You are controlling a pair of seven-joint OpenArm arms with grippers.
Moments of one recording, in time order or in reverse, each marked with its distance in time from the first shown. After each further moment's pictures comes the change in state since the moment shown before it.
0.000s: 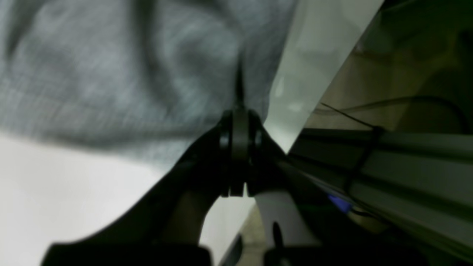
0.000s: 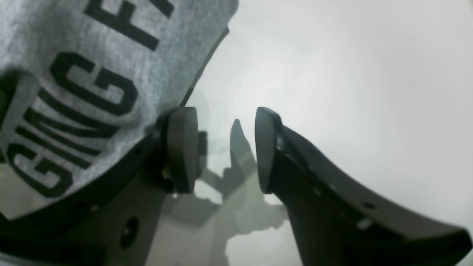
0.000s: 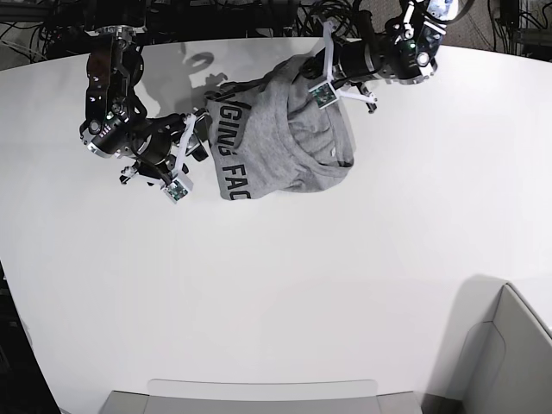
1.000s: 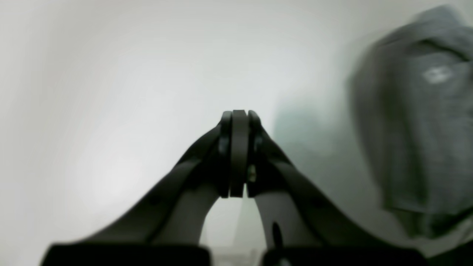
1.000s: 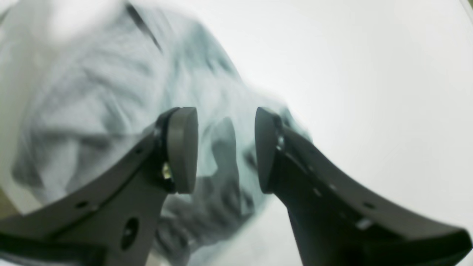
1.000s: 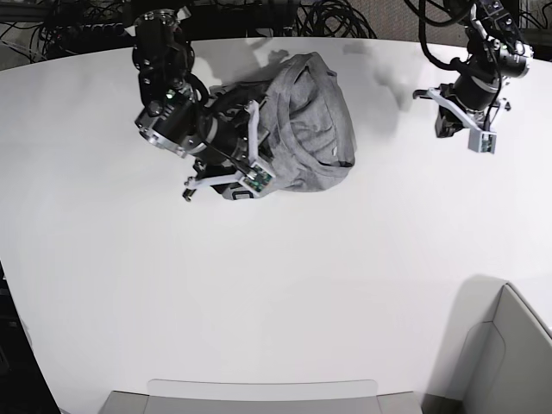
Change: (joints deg) left arm -0.5 11.9 -50.9 2.9 -10.5 4.7 4.6; right arm 0.0 -6.4 -17.5 12.7 -10.1 0.0 -0.8
